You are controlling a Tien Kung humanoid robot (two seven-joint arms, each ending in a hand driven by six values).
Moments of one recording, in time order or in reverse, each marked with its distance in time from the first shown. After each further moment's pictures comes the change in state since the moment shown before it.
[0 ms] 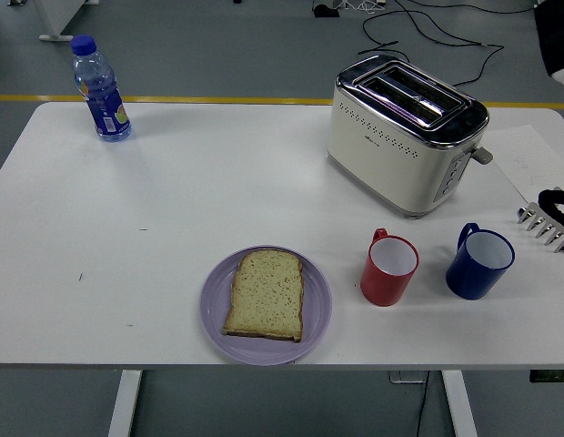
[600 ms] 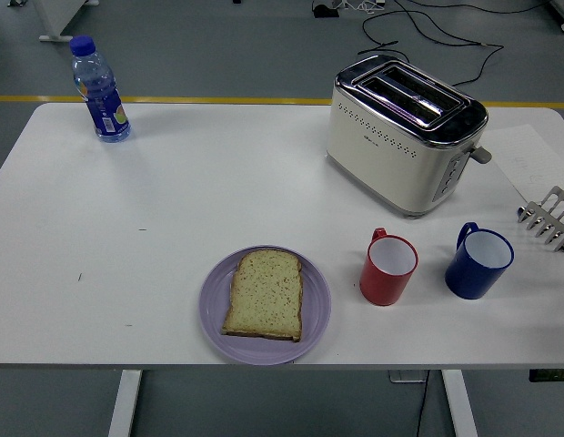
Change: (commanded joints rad) left arm 0.003 -0.005 -0.018 0.000 0.018 -0.002 -0.001; right arm -0.185 -0.020 0.208 -0.302 0.161 0.019 -0.164
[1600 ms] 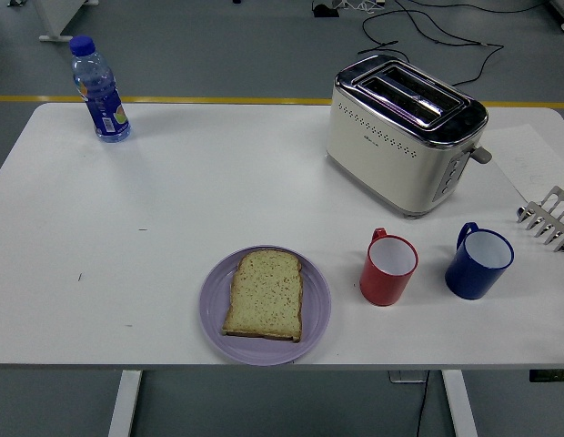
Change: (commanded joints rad) left arm 0.015 -0.001 -0.041 0.000 0.061 -0.008 0.006; right arm -0.122 0.030 0.104 -0.137 -0.004 0.013 0.015
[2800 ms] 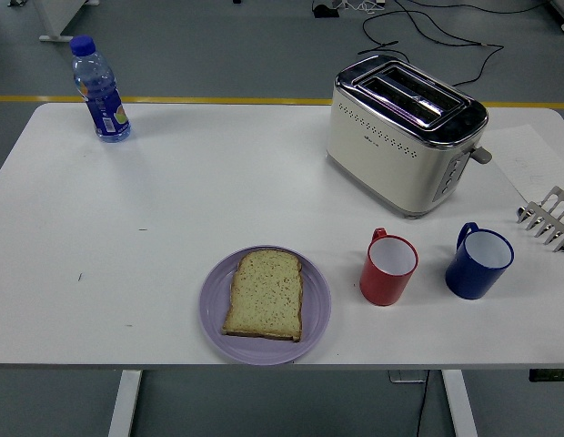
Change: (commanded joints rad) left arm -0.010 -0.002 -0.005 0.000 0.000 0.000 0.000; right arm -0.011 0.015 0.029 -0.025 0.012 -0.003 -0.008
